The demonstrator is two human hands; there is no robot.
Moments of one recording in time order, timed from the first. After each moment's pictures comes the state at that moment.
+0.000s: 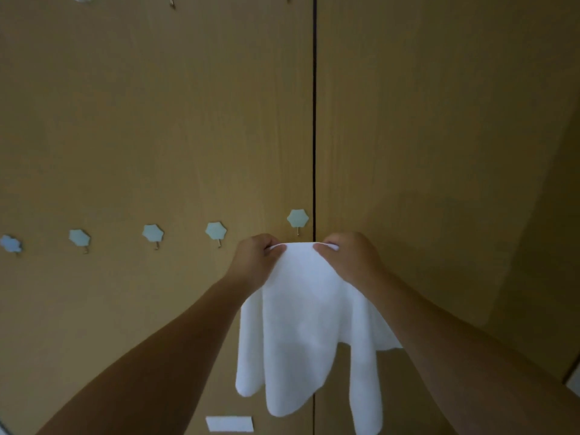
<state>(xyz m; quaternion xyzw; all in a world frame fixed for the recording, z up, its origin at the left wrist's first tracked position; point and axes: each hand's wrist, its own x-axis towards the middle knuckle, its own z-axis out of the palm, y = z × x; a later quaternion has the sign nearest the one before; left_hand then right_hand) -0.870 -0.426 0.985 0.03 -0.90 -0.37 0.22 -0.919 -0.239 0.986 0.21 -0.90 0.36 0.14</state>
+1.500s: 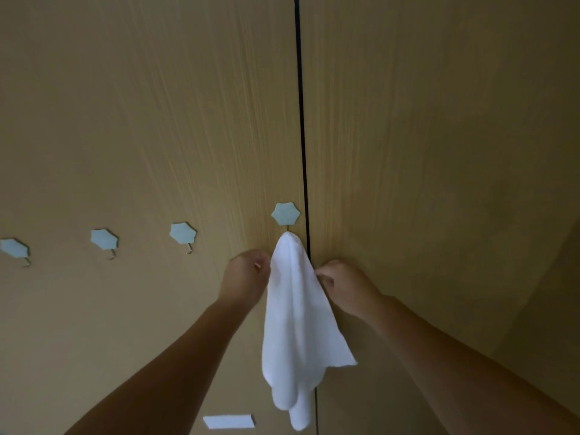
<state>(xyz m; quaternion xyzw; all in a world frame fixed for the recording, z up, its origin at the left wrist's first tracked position) -0.963 -0.441 0.910 0.08 -0.91 -0.34 0.21 -1.023 -0.243 0.879 0.30 -0.91 0.30 0.05</state>
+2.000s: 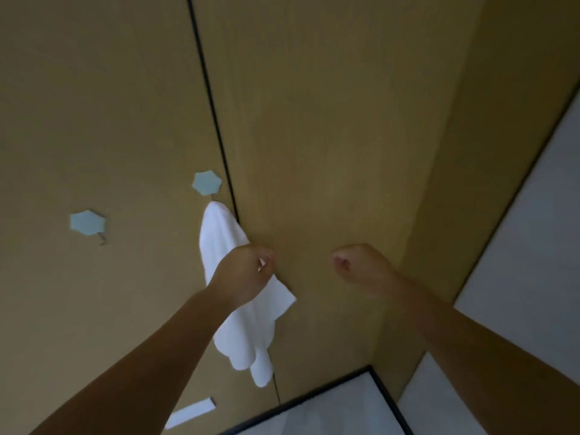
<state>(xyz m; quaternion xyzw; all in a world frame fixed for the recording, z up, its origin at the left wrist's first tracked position) -0.928 -0.363 0.900 -0.19 -0.94 -0.27 0.10 -0.936 -0.120 0.869 0.15 -0.96 0.22 0.07</state>
